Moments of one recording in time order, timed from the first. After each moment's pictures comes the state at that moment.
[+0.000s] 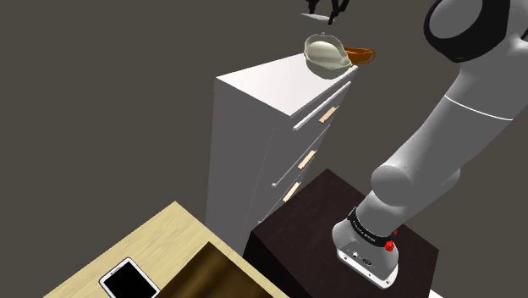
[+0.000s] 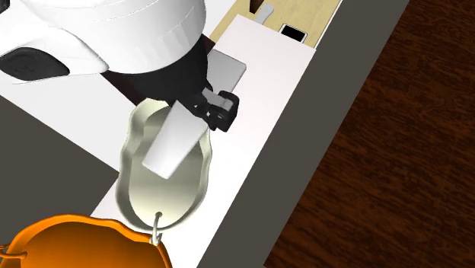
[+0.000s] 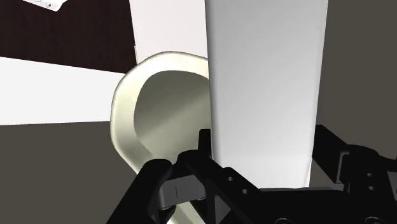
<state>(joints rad) -0.36 0.07 0.01 -1.24 0.00 1.30 1.04</state>
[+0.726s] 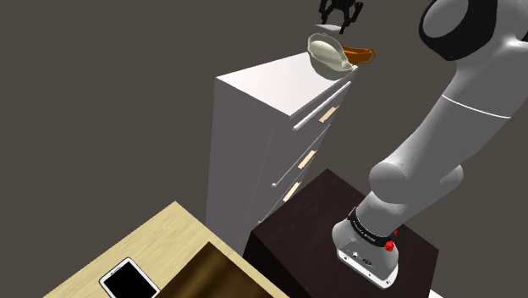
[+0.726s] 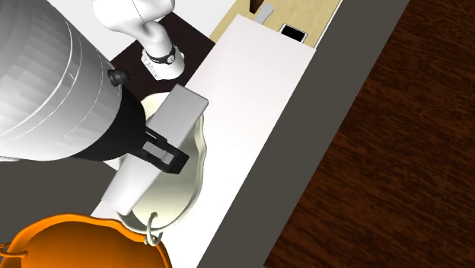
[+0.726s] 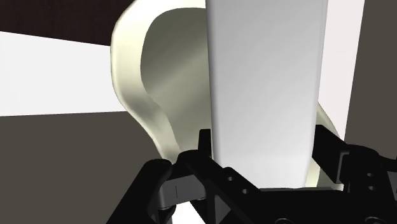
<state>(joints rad) -0.44 0.10 -0.05 -1.27 0.01 1.36 0.89</state>
